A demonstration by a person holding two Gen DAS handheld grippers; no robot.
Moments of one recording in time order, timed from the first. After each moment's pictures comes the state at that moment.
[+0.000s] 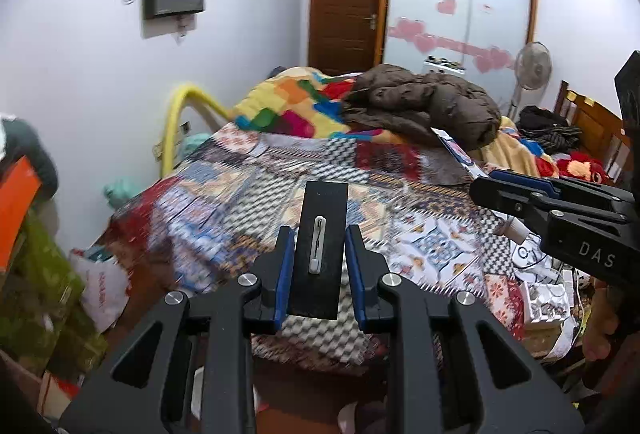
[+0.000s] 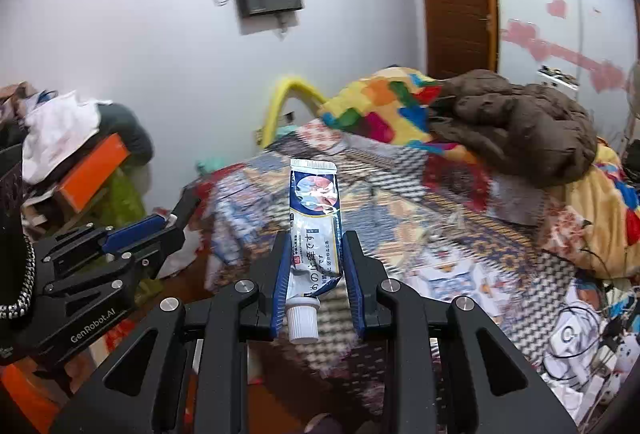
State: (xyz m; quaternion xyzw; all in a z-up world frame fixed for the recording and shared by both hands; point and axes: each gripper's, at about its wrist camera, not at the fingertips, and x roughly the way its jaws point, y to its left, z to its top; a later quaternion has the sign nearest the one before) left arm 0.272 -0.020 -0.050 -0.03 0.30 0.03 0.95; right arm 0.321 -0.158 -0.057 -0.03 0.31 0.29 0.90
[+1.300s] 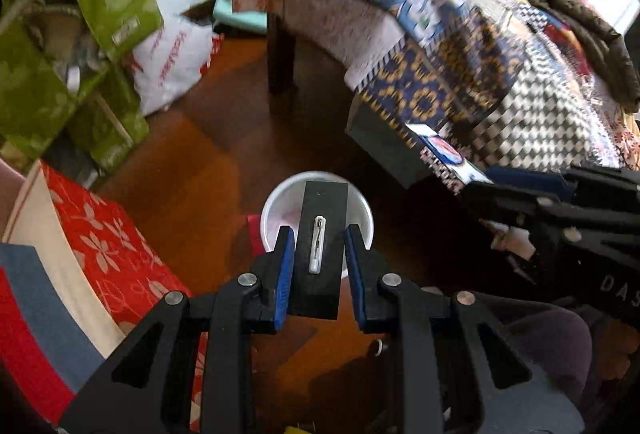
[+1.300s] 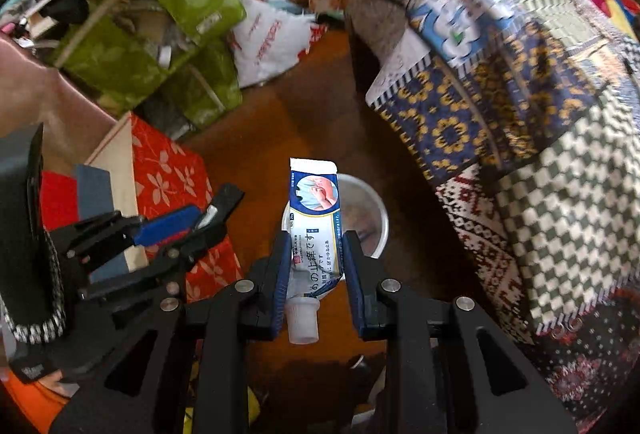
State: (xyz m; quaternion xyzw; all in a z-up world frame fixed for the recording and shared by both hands) left arm 0.177 0.198 -0.324 -0.21 0.53 0.17 0.81; right arm 0.274 0.110 -0.304 -0.18 0.56 0.42 0.69
